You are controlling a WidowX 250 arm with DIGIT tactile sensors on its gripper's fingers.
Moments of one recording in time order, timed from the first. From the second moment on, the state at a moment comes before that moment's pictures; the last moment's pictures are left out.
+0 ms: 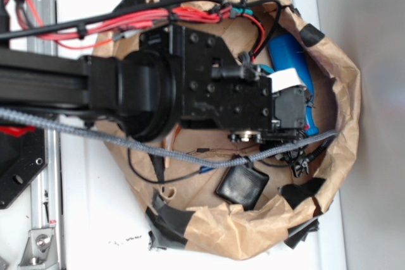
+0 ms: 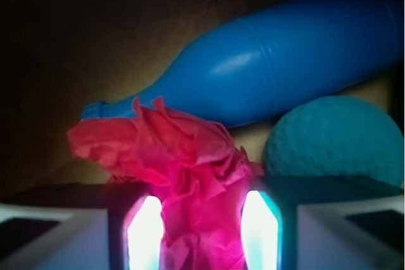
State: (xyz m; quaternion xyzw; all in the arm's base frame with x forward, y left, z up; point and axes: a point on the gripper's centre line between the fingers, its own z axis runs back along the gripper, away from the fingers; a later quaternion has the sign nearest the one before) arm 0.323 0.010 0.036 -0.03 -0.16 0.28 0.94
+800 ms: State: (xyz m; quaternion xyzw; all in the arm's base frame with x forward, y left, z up) arm 0.289 0.046 0.177 -0.11 -0.08 0.19 0.97
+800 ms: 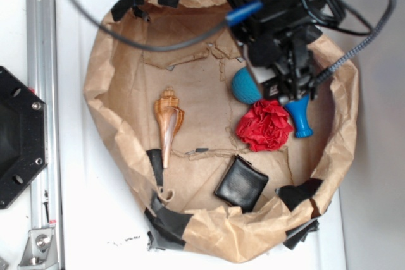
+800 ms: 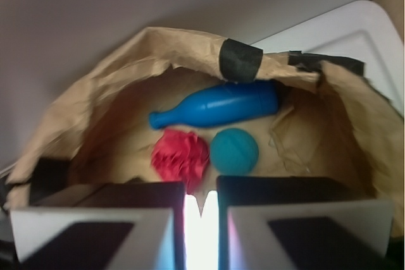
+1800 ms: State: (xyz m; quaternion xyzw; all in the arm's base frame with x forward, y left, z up) arm 0.264 0.002 0.074 -0.06 -0.21 0.37 0.90
